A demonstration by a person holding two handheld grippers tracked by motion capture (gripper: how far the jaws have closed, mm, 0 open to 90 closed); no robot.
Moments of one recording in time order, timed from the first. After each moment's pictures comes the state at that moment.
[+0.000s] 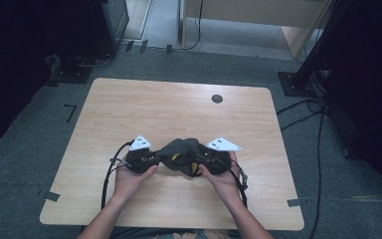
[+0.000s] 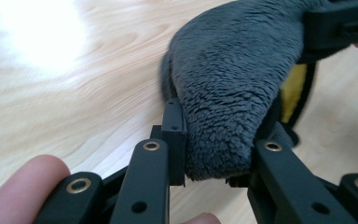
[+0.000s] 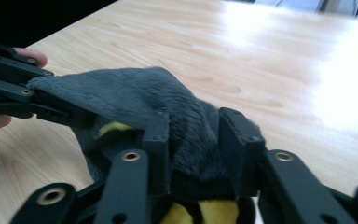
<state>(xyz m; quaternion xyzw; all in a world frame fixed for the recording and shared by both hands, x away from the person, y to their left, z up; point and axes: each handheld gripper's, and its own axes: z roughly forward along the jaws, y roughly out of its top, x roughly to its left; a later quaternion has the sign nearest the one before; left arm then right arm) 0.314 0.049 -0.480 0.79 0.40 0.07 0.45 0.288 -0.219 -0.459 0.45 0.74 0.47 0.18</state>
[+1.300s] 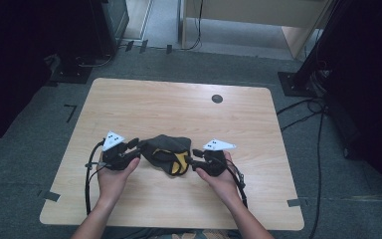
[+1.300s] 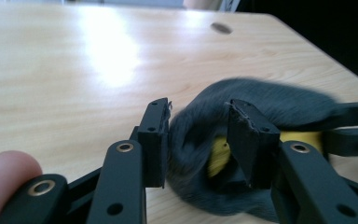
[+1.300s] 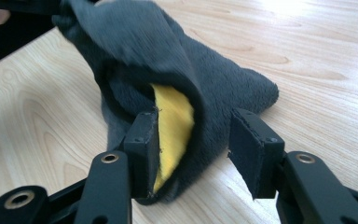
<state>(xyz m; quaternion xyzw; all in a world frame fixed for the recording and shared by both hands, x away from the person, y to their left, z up) 0.293 0.092 -0.443 0.72 0.47 0.17 0.49 0.298 -0.215 -0.481 0.42 0.76 0.48 0.10</state>
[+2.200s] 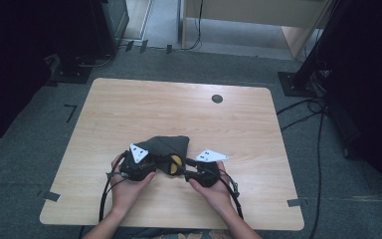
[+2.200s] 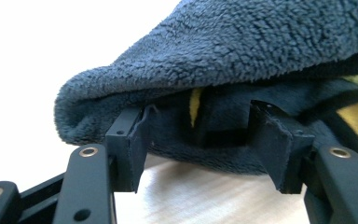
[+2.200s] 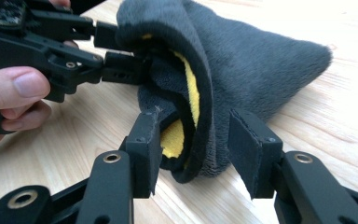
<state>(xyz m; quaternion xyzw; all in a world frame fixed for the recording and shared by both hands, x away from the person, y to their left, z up) 0.288 0.049 -0.497 0.76 0.48 0.25 0.35 0.272 -0.192 -0.494 0.41 0.77 0.48 0.09</state>
